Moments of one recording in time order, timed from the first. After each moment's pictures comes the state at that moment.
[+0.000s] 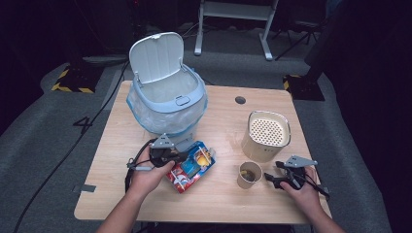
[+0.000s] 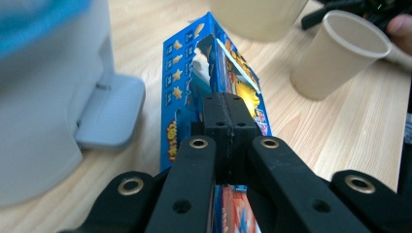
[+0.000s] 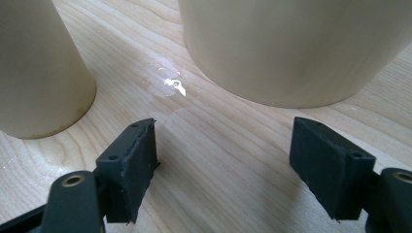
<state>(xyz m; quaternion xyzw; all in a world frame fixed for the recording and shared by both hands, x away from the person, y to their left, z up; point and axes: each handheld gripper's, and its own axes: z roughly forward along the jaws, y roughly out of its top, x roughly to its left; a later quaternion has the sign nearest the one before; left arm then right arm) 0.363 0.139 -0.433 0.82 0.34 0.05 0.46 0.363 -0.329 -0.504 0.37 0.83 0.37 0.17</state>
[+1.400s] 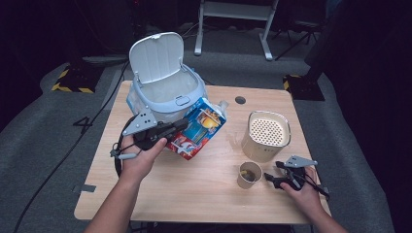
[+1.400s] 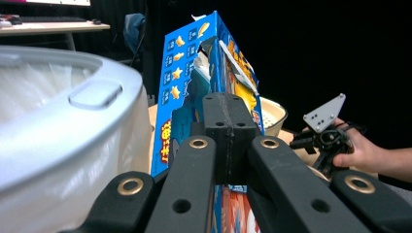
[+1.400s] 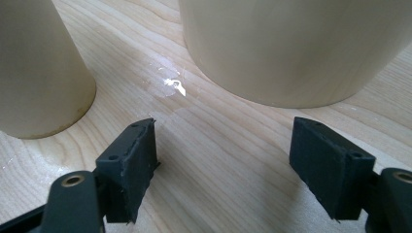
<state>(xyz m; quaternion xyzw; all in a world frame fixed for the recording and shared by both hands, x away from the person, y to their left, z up) 0.354 0.152 -0.326 0.72 0.26 0.17 0.62 0.363 -0.329 -0.504 0.37 0.83 0.37 0.17</state>
